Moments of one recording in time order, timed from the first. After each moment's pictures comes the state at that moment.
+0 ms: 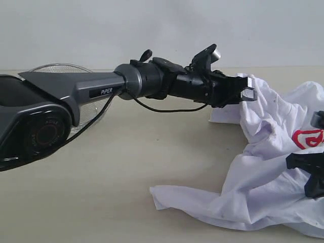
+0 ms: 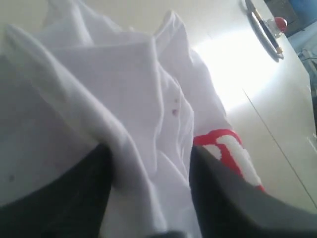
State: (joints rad) left arm -0.63 2.59 -2.11 -1.41 0.57 0.84; right arm -0.24 1.61 -0.64 0.40 0.53 -0.27
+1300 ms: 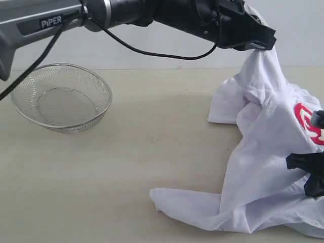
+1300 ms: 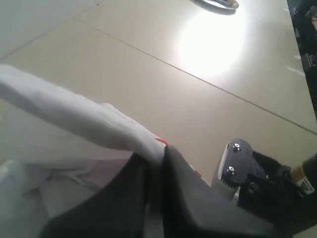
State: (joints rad) left arm -0.65 2.27 -2.11 -1.02 0.76 0.91; right arm -0.24 1.61 -0.64 0.40 0.52 -0.29
